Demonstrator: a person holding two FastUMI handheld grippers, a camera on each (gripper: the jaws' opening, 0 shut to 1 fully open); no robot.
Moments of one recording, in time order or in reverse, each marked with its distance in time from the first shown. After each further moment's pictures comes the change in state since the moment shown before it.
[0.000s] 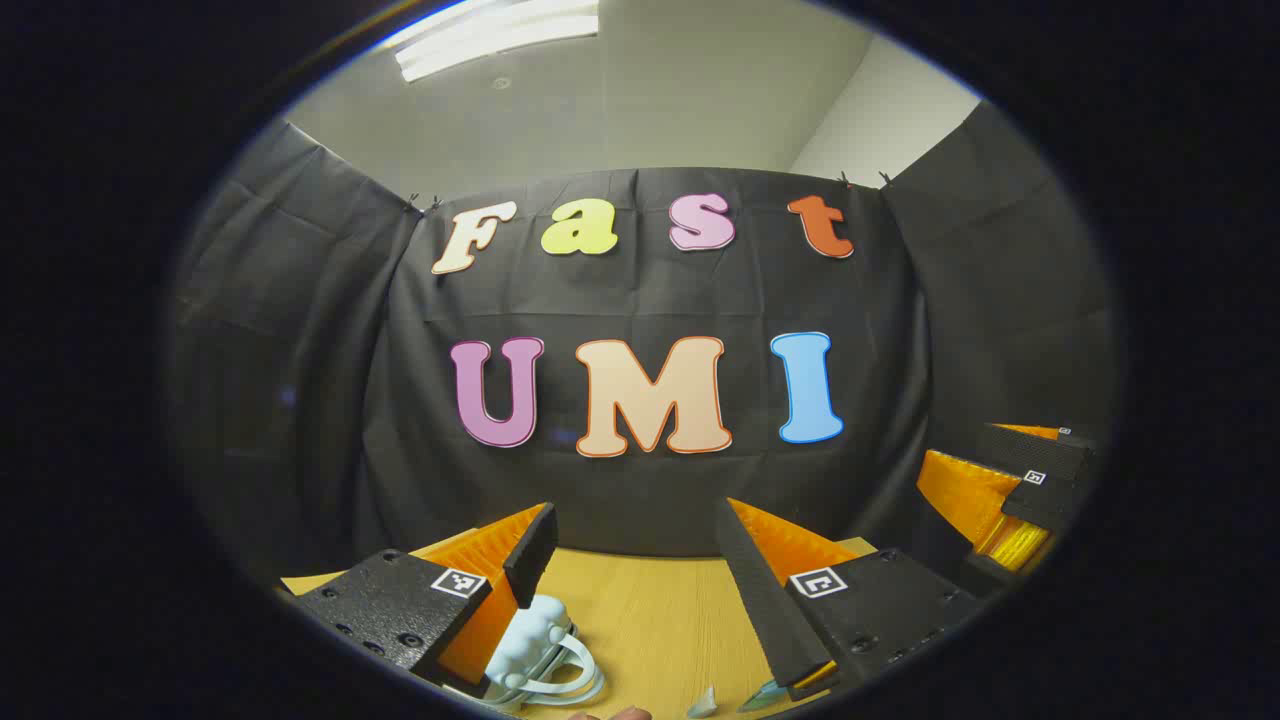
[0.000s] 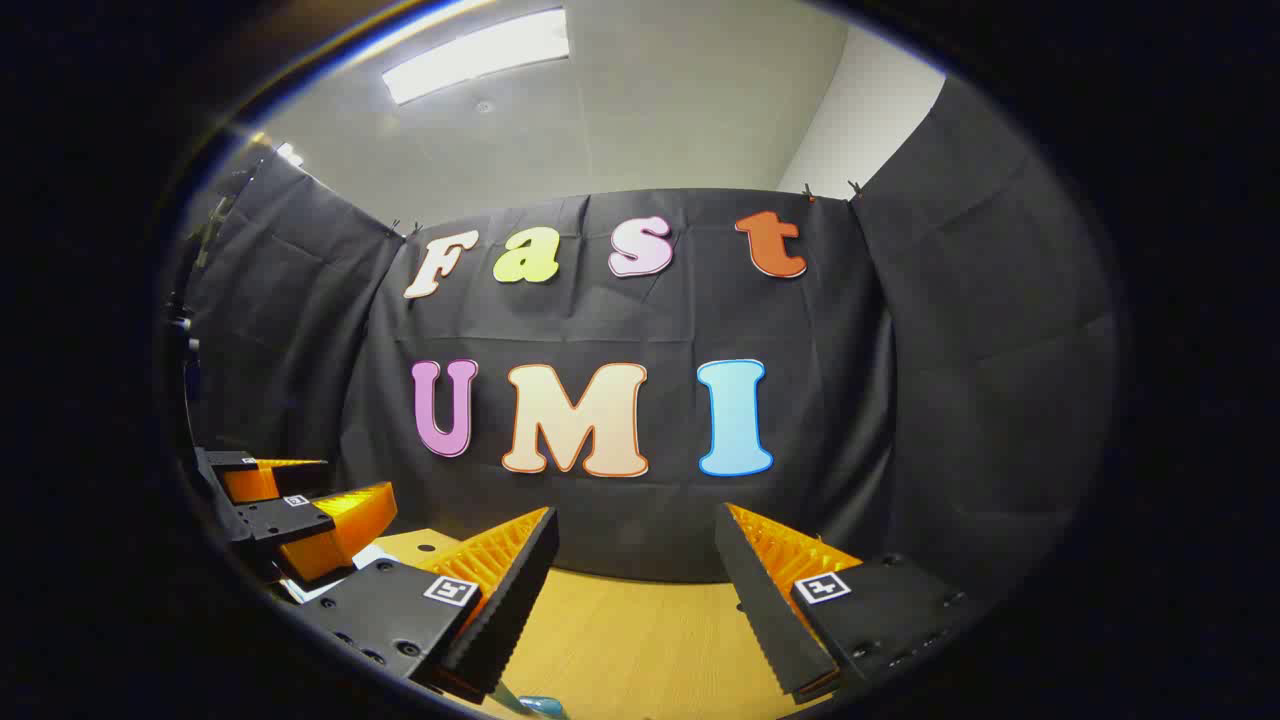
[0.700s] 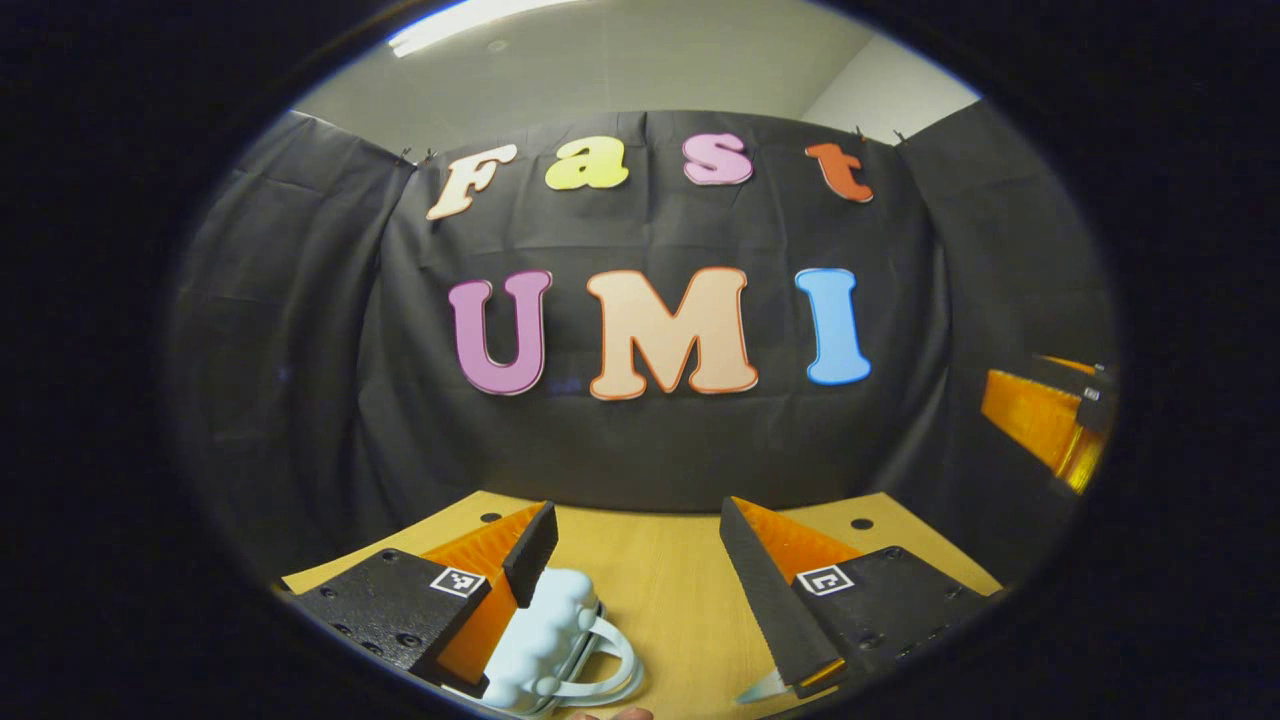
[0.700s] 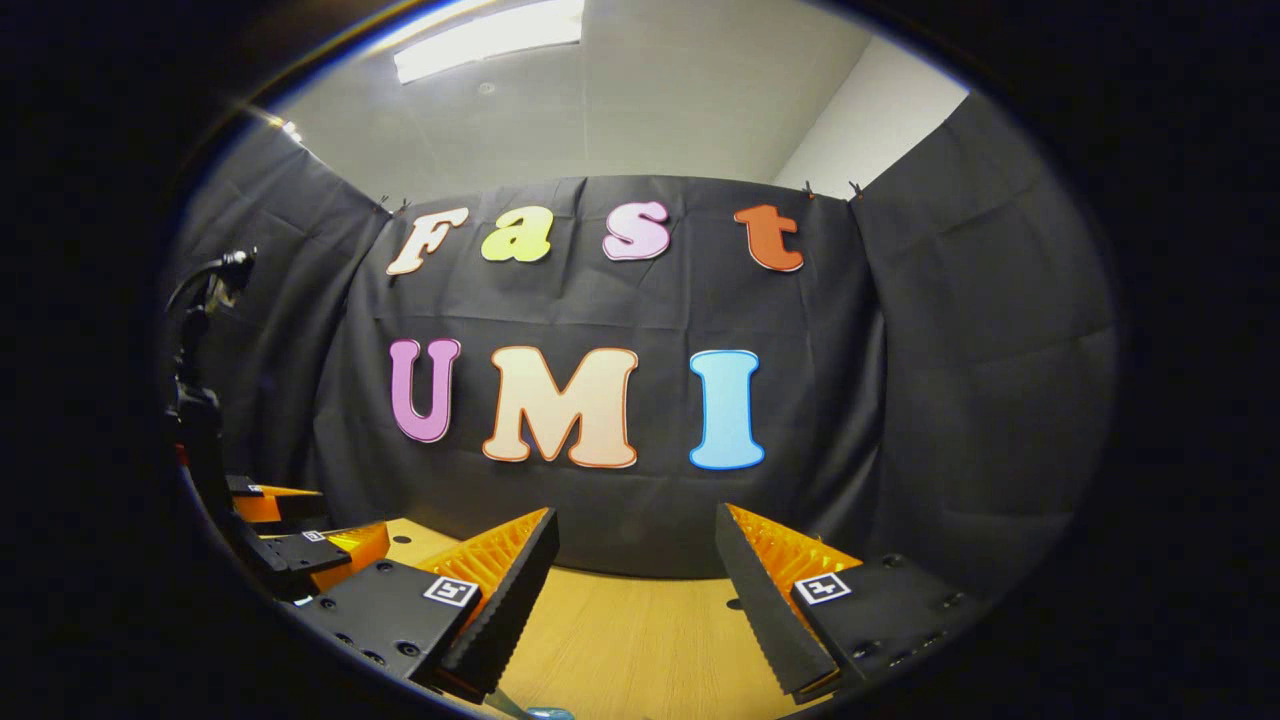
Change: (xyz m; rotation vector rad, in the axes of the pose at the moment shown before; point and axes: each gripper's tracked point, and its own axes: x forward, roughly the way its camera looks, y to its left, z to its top) left arm 0.033 0.052 -0.096 0.009 0.234 0.019; right arm 0.020 0.022 -0.023 -0.049 0.059 -0.069
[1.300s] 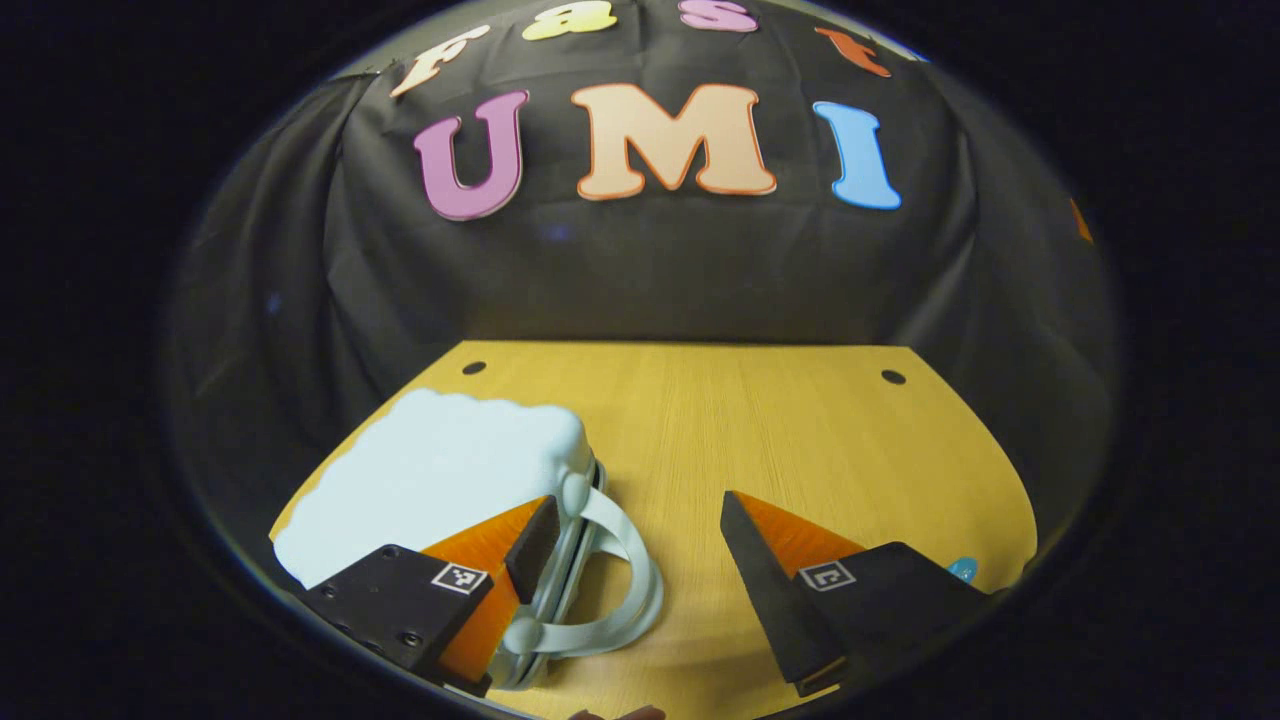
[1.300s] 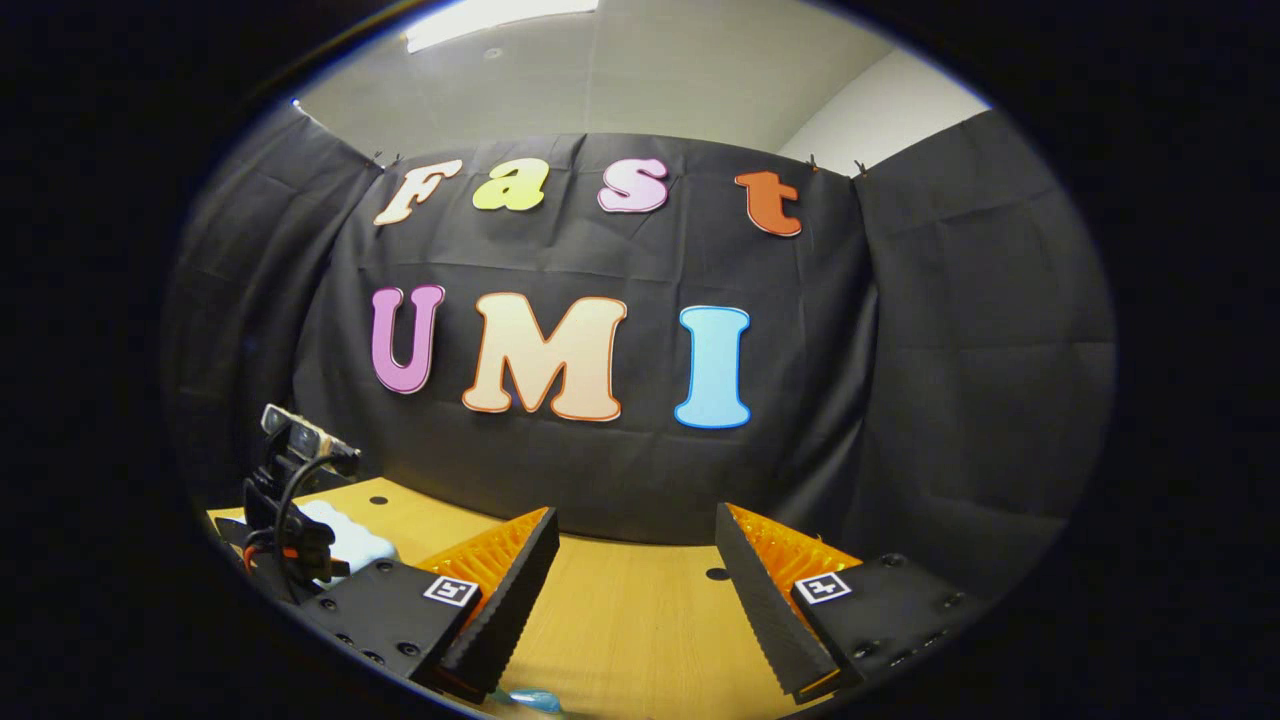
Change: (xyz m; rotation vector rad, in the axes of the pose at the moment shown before) left arm 0.026 -0.002 -0.173 0.000 0.508 -0.036; right arm 0.003 -0.004 -0.036 -0.073 0.120 -0.061
